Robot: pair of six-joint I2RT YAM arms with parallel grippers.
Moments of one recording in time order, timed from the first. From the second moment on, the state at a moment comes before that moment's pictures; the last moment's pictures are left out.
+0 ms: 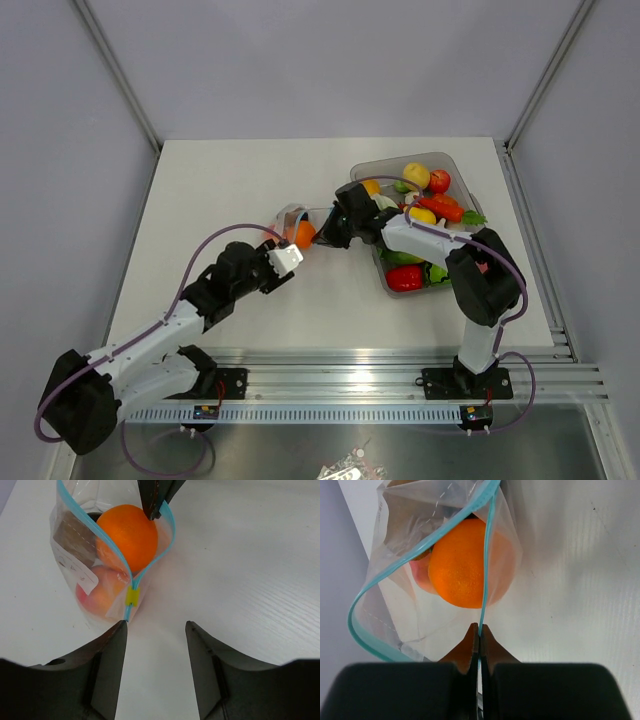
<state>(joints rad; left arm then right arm) -0.63 0.93 0.50 -0.08 0.08 0.50 0.67 1.84 1.25 -0.18 -0.17 1.07</state>
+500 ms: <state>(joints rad) -0.52 1.05 0.48 0.15 0.17 0.51 0.63 1.84 1.25 -0.14 -0.23 1.08</state>
